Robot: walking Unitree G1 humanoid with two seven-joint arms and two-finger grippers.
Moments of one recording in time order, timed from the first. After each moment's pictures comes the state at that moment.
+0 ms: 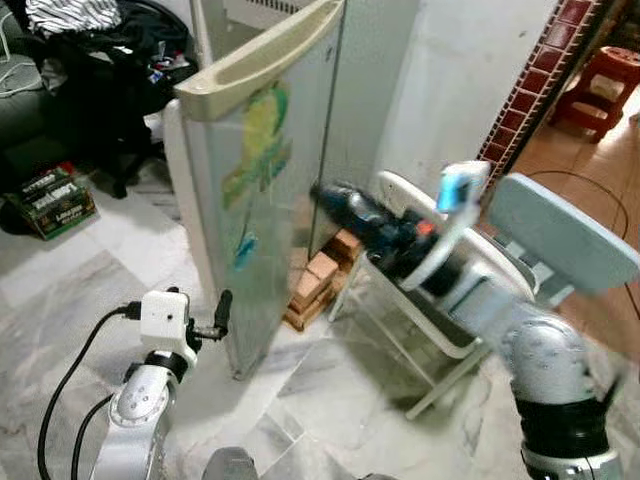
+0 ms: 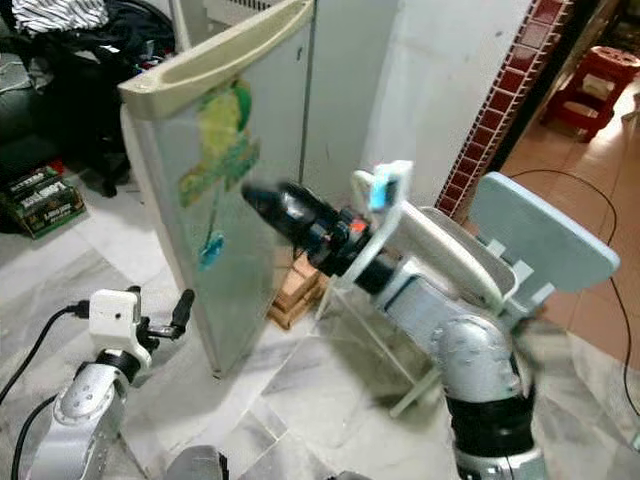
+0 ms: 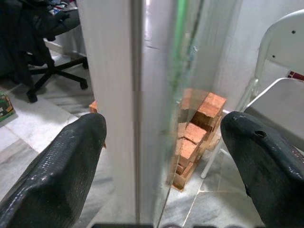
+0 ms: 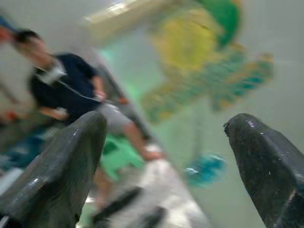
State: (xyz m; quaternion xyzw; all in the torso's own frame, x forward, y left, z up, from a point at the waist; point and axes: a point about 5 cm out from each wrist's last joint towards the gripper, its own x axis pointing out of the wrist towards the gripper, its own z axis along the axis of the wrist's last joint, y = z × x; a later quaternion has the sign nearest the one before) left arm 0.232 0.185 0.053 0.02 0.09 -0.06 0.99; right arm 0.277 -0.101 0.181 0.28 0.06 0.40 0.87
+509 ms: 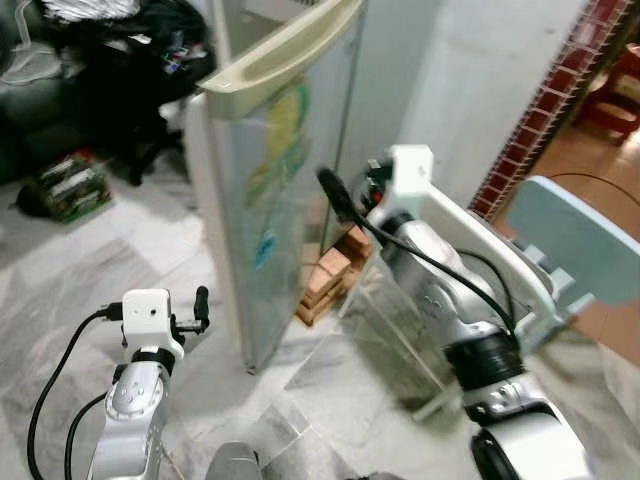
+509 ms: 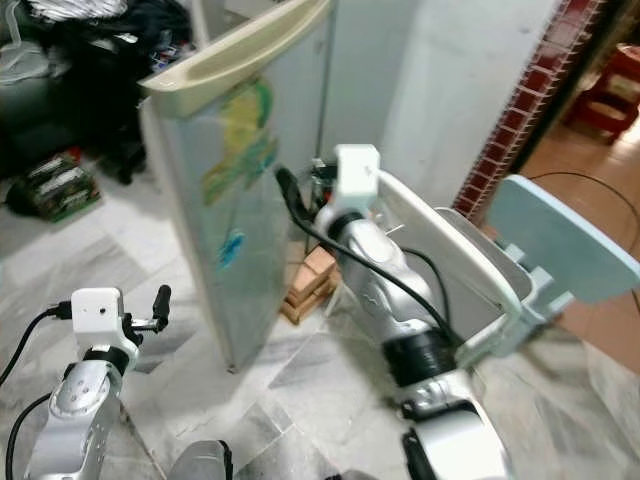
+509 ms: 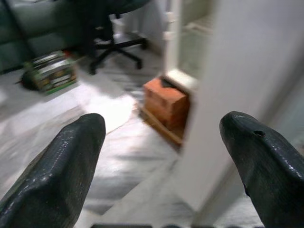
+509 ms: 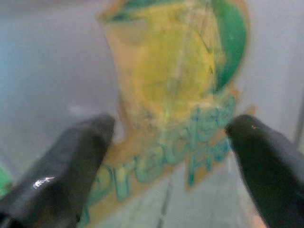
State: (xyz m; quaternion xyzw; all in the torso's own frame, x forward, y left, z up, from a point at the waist) left arm 0.232 0.208 0.048 0.02 0.11 0.04 0.99; right arm 0.341 -0.038 0.185 0.14 -0.01 0.25 0.96
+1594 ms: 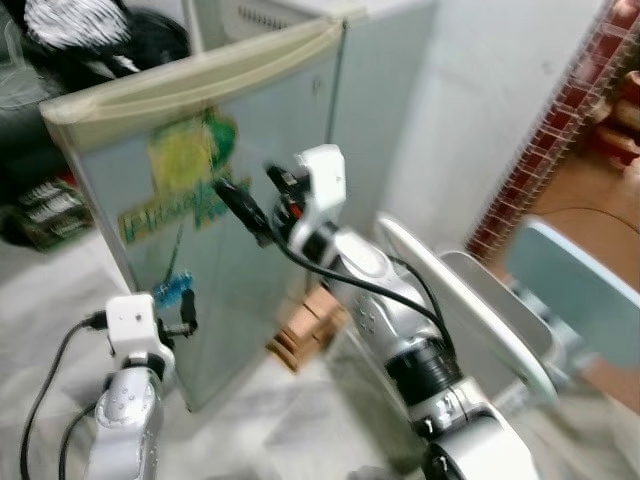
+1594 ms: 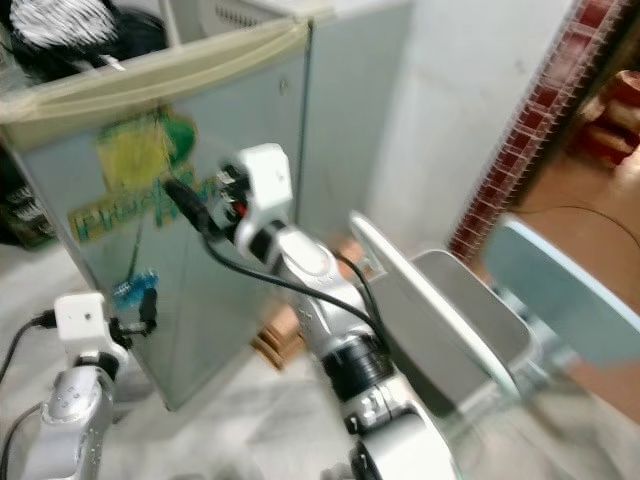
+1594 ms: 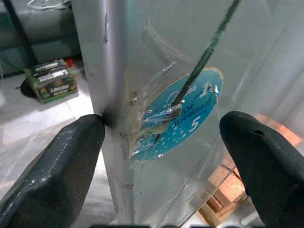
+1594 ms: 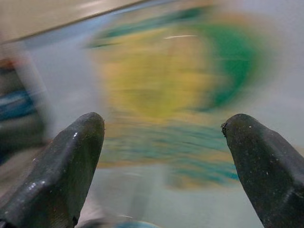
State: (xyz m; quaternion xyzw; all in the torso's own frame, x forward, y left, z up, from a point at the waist) left arm 0.229 0.205 0.043 0.00 0.12 0.04 0.99; right arm 0.302 0.022 0.173 0.17 0.00 0.47 0.87
